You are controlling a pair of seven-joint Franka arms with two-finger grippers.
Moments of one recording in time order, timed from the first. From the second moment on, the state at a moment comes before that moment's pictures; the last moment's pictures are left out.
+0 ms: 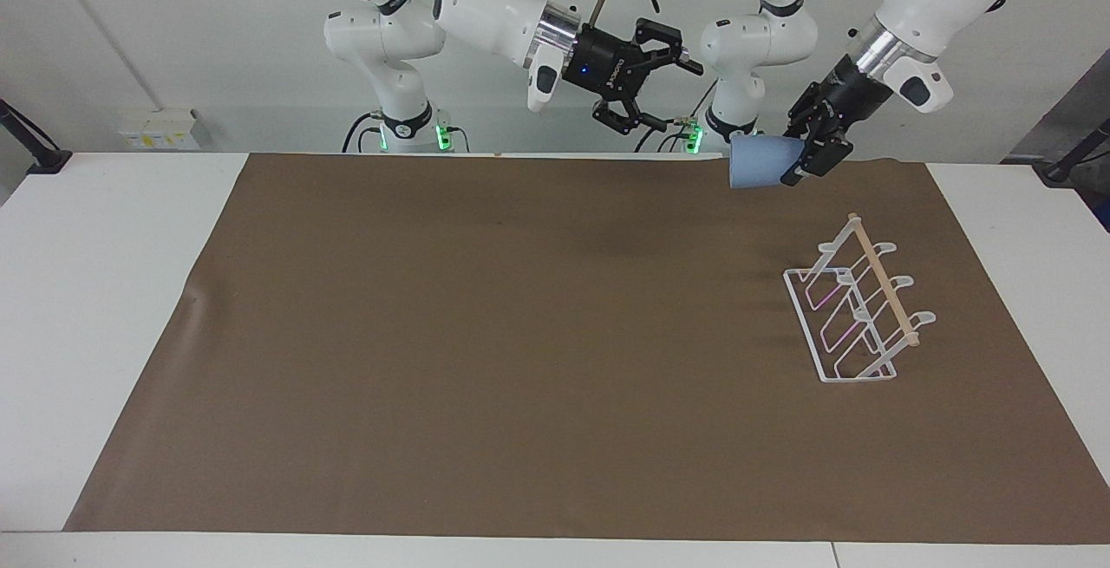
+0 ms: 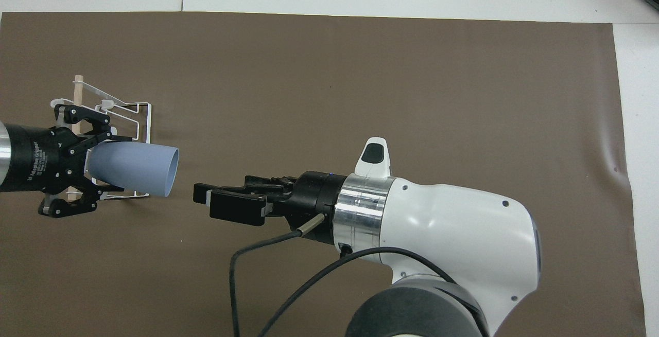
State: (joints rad) left arm 0.07 -0.24 -0.17 -1.89 -0.31 1.79 -1.41; right arm 0.10 -0.07 0.59 -1.91 1.22 2.48 -0.19
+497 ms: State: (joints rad) left arm 0.07 -0.21 -0.17 -1.92 -0.03 2.08 -1.21; right arm 0.09 -0.07 0.48 -1.84 0.57 2.26 -0.20
